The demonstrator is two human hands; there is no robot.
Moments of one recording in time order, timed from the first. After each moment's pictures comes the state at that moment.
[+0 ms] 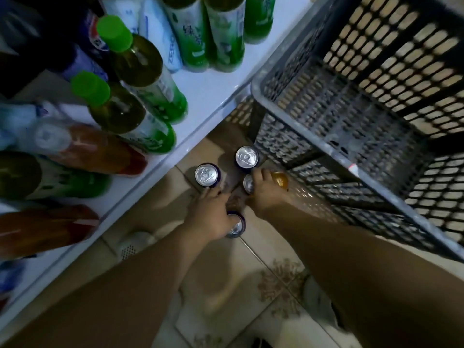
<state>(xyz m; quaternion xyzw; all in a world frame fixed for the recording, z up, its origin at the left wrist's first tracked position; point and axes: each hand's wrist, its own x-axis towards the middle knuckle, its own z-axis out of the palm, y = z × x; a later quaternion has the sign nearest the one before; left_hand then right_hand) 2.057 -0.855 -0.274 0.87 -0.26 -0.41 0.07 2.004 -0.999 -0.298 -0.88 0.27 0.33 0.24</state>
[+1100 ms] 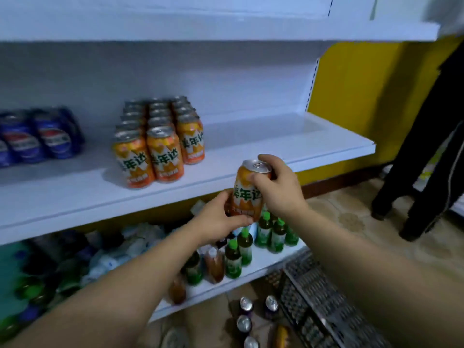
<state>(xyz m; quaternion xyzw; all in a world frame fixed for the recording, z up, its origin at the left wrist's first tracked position) 2.049 -0.787 0.236 0.82 -0.15 -0.15 0.53 2.028 -0.944 0.277 -0.82 0.02 -0.17 0.55</state>
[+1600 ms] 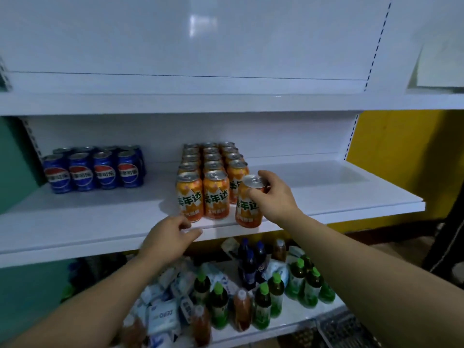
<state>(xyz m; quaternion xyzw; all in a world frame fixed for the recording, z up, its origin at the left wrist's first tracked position) 2.045 -0.634 0.280 0.95 0.02 0.12 0.29 2.084 -0.871 0.331 -0.85 -0.06 -0.12 0.52</state>
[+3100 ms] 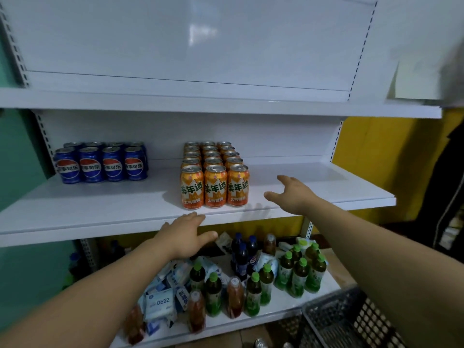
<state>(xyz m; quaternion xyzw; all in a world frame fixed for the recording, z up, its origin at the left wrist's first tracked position) 1.997 -0.652 0.295 0.99 -0.07 -0.05 0.11 2.048 -0.920 0.351 -0.97 -0.02 -0.03 0.23</state>
